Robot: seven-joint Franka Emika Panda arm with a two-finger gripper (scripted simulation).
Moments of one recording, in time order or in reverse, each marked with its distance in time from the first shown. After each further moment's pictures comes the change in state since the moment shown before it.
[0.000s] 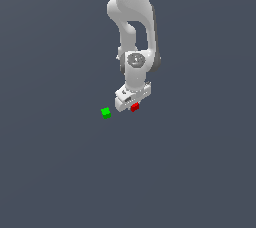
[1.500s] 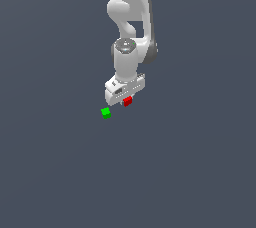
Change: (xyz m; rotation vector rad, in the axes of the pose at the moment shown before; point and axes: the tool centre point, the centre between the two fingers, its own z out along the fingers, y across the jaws) arm -0.015 0.036 -0.060 -0.001 0.001 -0.002
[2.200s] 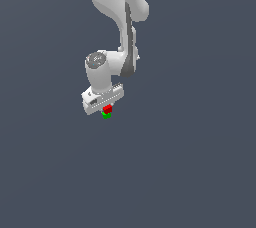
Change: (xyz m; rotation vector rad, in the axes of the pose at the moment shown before) arm -0.041 0.095 0.039 0.001 -0.001 0.003
